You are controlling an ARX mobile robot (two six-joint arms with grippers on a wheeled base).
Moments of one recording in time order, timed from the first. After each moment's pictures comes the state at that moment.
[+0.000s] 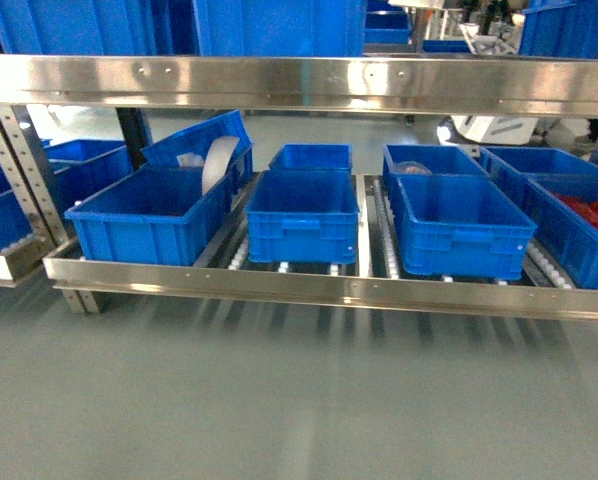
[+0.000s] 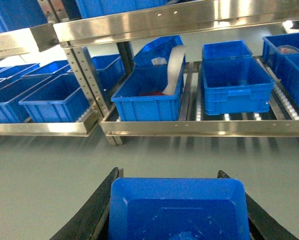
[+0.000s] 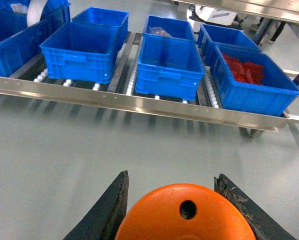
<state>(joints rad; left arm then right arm) 0.11 0.76 0.32 0.25 -0.04 0.22 0.07 0.87 0.27 0.23 0.13 -0.08</state>
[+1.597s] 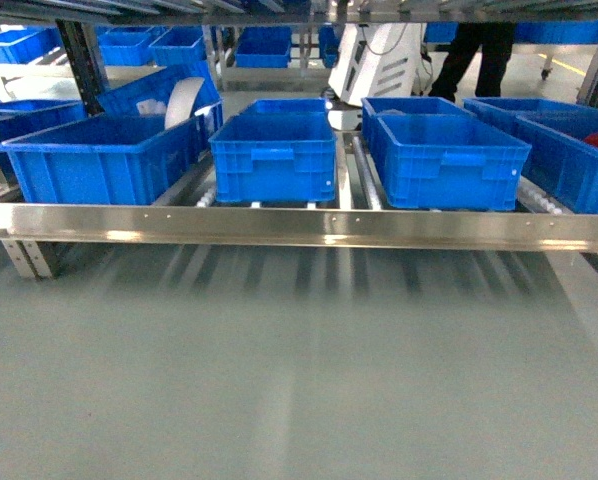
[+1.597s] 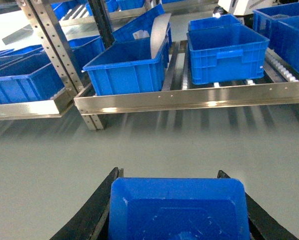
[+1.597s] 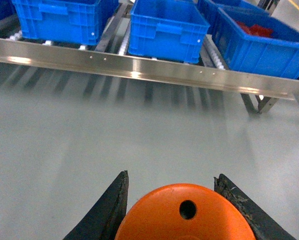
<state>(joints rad) 0.10 0.76 0.32 0.25 -0.04 0.22 0.07 0.87 0.27 0.23 0.14 -0.08</state>
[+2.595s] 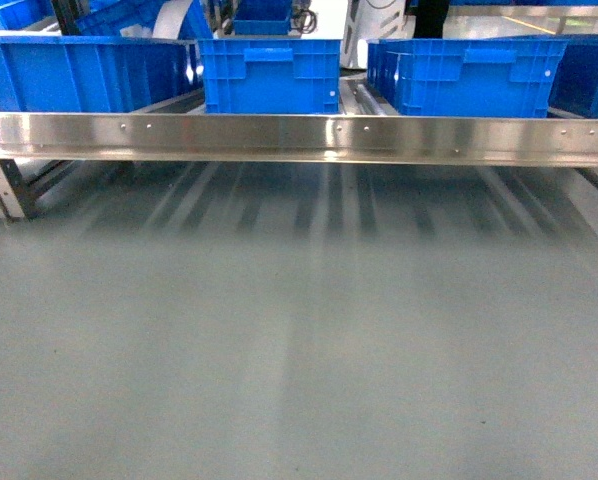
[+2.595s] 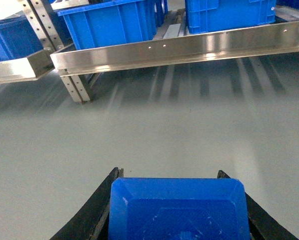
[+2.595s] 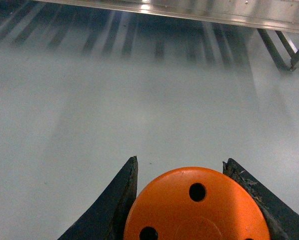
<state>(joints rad) 0.10 0.76 0.31 0.25 -0.04 0.22 0.07 0.87 0.27 0.23 0.14 -0.08</state>
